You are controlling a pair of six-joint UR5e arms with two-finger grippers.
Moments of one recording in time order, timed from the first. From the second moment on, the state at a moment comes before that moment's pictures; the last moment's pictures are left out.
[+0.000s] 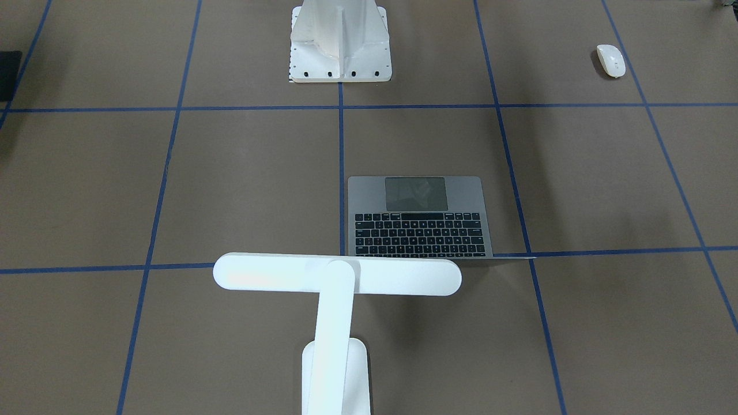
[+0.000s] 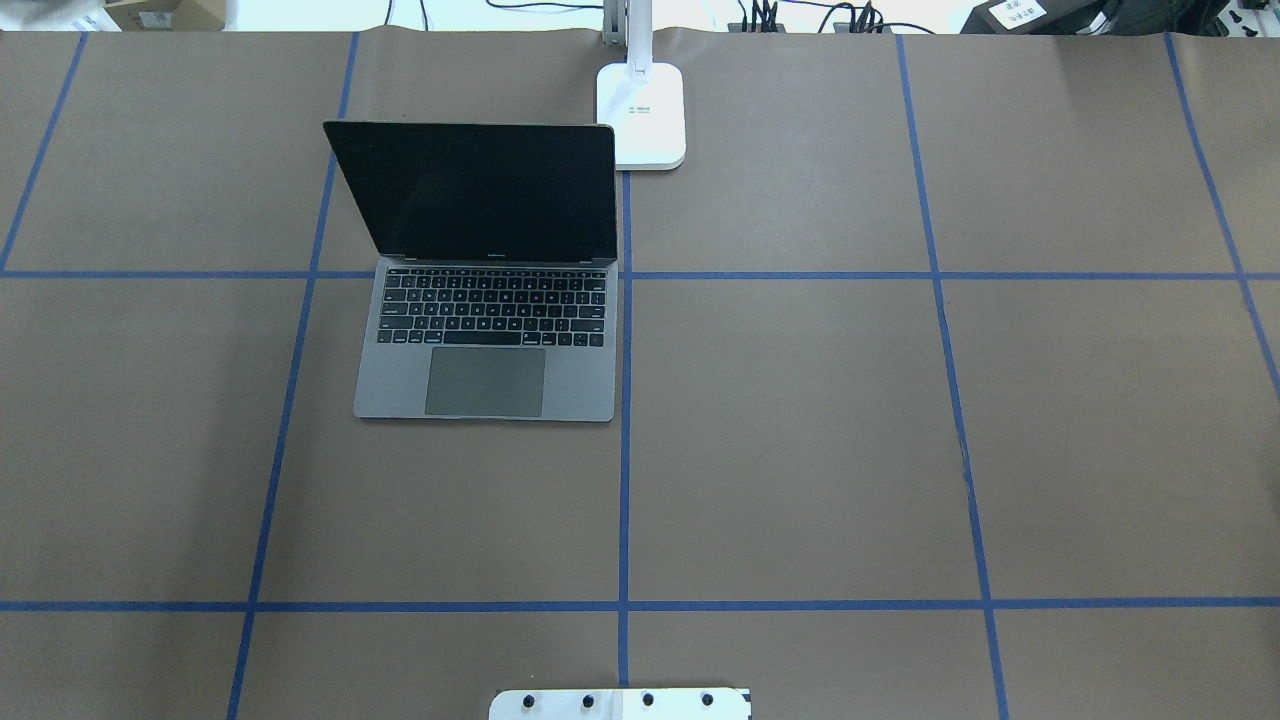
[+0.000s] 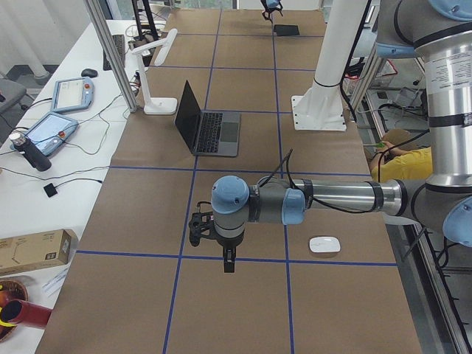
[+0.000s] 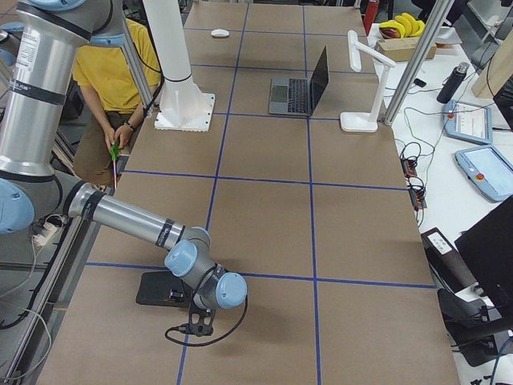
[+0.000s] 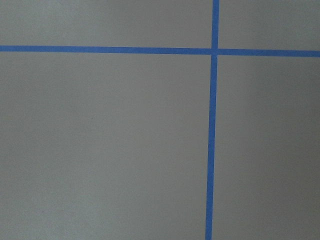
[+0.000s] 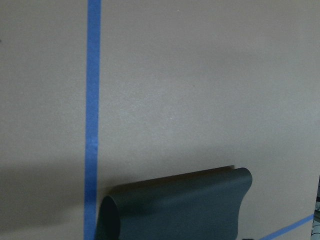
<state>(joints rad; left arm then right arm) -1.60 -1.37 -1.79 -1.58 -2.31 -0.03 1.39 -1.87 1.46 -1.91 2.38 1.09</state>
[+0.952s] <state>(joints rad) -1.60 -1.37 -1.78 -1.58 -2.31 -0.02 1.28 -1.86 1.44 -1.91 2.41 1.13</state>
